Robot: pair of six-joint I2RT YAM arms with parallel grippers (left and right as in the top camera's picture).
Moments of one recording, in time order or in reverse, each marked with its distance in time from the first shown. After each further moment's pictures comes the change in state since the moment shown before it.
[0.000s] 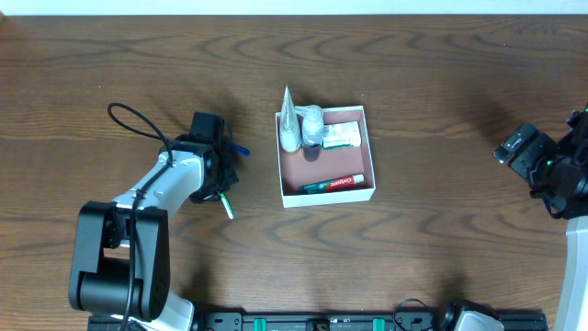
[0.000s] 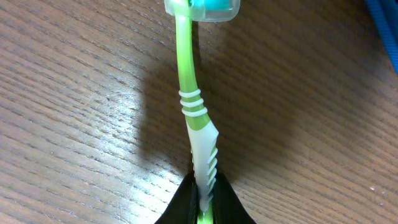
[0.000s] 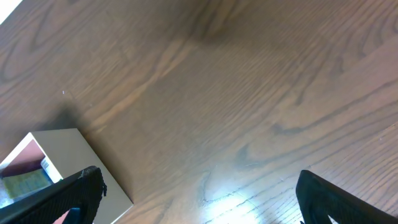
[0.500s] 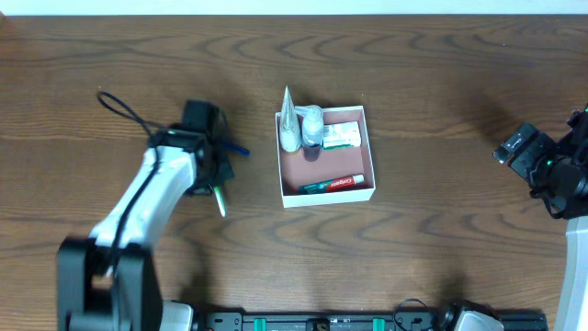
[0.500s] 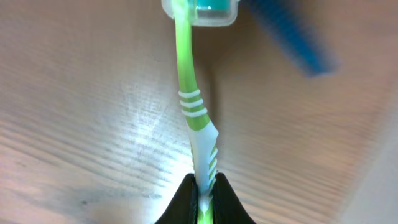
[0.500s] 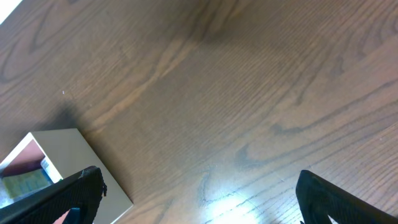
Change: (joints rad) left arm -0.001 -0.170 0.157 -0.244 0.008 0.147; right arm 0.000 0.000 0.000 0.000 0.000 0.000
